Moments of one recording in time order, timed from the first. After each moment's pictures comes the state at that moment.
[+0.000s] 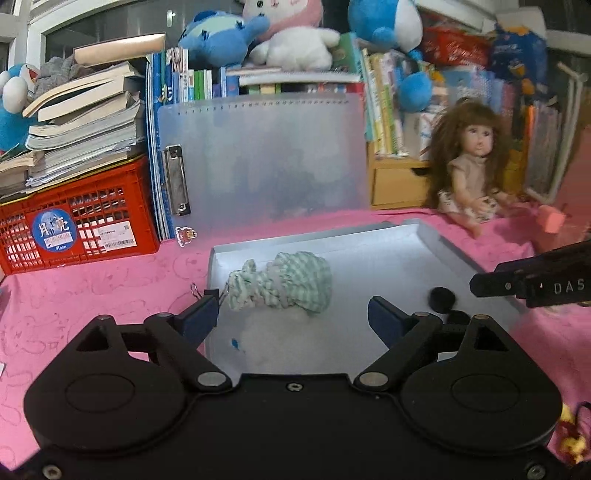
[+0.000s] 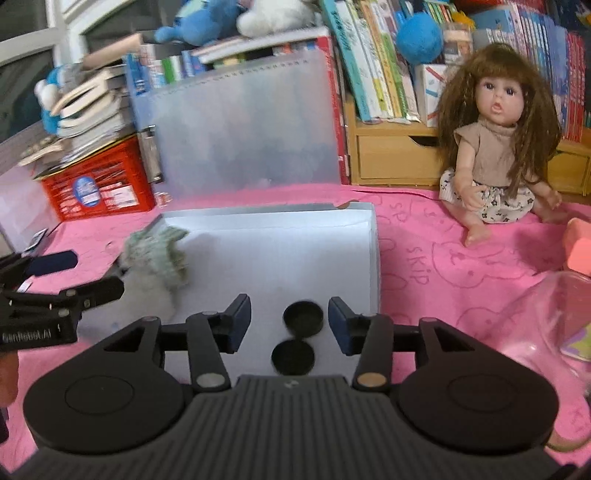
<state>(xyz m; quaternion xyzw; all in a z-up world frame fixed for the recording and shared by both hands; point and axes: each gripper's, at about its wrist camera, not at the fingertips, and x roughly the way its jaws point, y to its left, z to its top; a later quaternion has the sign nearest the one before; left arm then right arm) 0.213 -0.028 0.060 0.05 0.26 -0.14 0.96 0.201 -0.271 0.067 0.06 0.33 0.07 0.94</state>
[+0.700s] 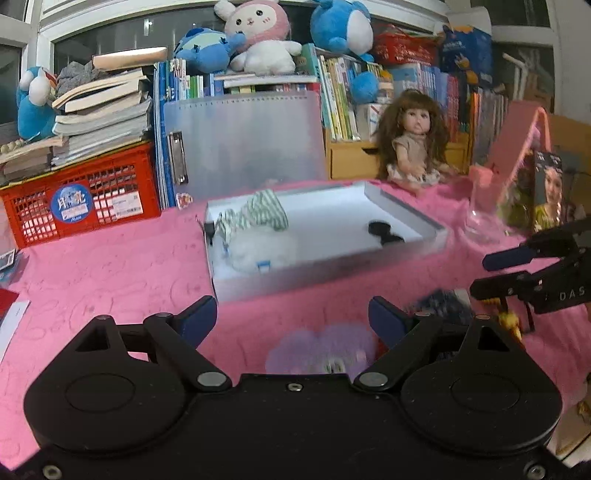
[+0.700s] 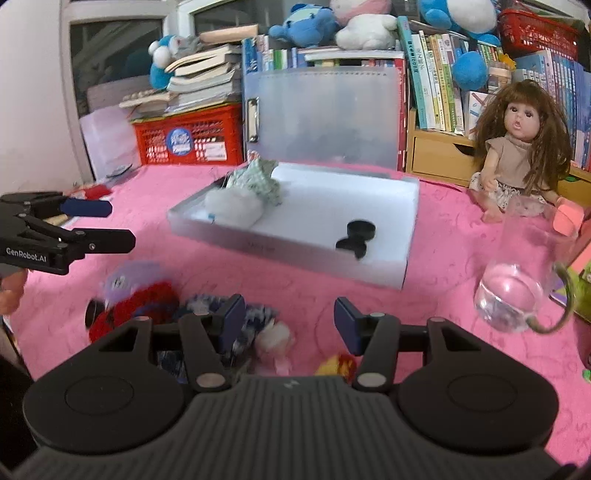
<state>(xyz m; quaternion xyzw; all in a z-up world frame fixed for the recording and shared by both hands) 0.062 0.008 0.043 0.07 0.25 -0.17 0.95 0.062 -0.263 0.047 -0.02 0.29 0.17 0.94</state>
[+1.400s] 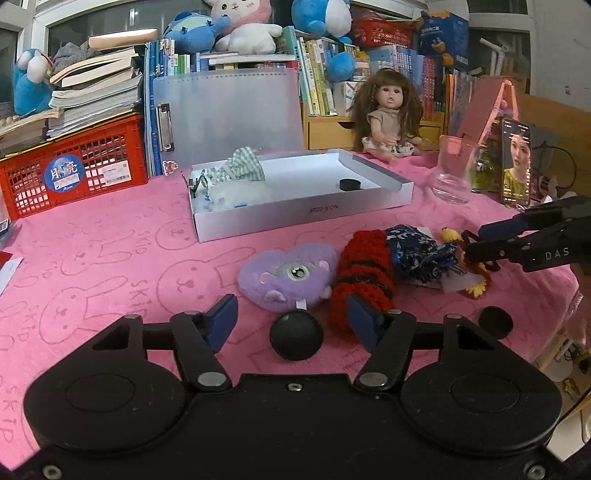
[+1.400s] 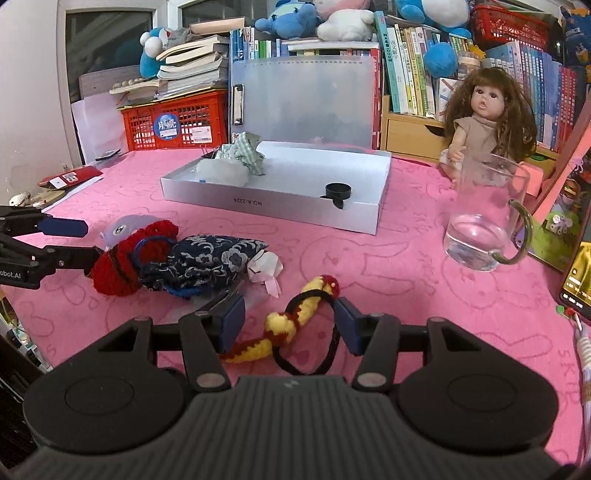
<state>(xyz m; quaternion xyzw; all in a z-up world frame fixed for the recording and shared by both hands) 0.010 0.019 0.014 0.07 0.27 -0.20 0.94 0.014 -0.272 0.028 -0.02 0.29 0.13 0.95</state>
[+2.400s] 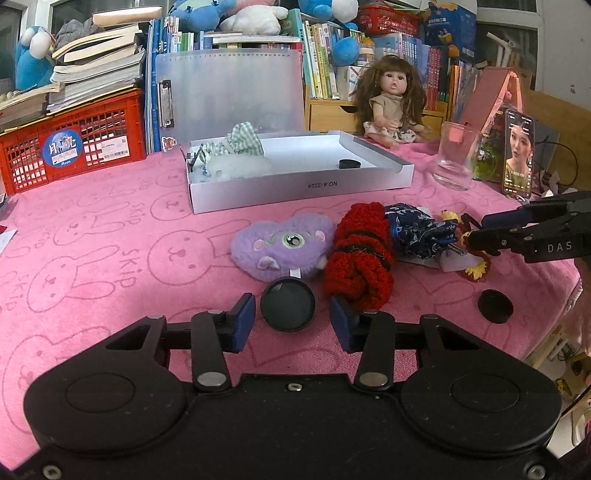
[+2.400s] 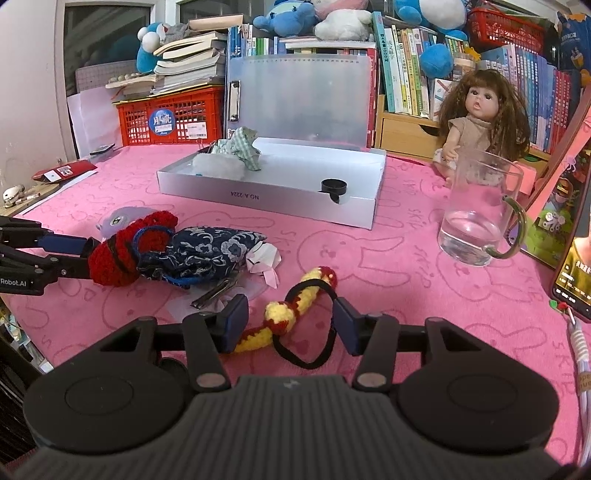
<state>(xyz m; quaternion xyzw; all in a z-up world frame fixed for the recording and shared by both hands) 0.008 0.017 -0.002 0.05 0.30 -0.20 0.93 0.008 -0.268 0.025 -0.03 0.29 0.12 0.95</state>
